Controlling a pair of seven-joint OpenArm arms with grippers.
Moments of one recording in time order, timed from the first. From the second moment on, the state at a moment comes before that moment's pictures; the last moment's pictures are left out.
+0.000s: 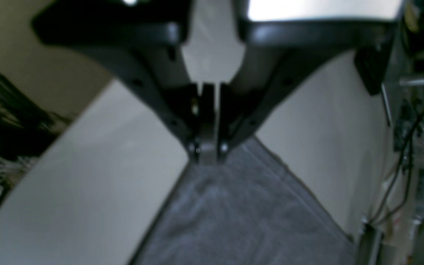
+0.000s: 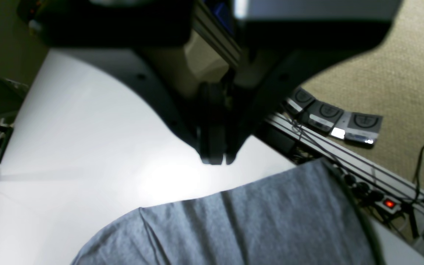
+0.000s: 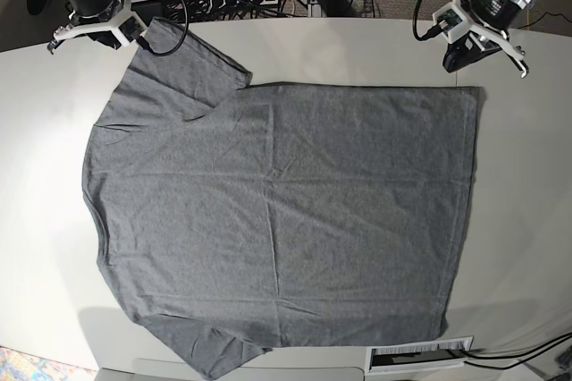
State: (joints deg) left arm 50.4 -38.6 -2.1 122.6 17.9 -10.8 9.8; right arm -56.7 30.8 17.5 131.9 -12.3 19.9 -37.4
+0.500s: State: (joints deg) left arm 29.7 -47.7 19.2 103.7 29.4 -7.0 7.8; right arm -56.5 30.7 17.5 131.9 -12.3 20.2 -38.1
